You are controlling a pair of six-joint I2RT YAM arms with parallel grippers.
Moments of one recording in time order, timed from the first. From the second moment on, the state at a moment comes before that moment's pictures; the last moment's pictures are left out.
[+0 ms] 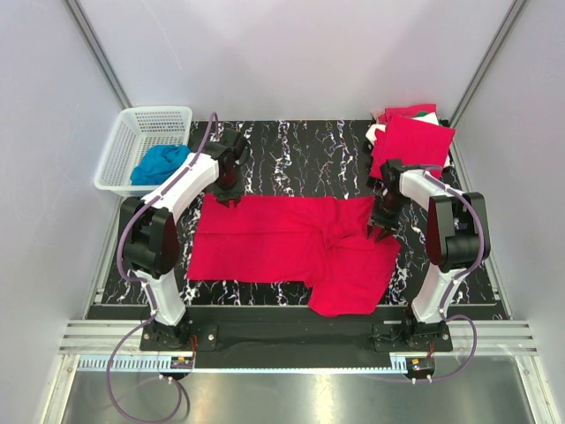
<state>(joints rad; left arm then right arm) -0.37 1.83 1.57 -1.03 -0.14 -0.47 0.11 1.85 1.22 -0.91 -0.13 0.47</state>
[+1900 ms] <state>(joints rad) -0.37 1.80 1.56 -1.03 -0.19 -0.42 0.11 1.89 1.29 -0.96 -0.12 0.49</state>
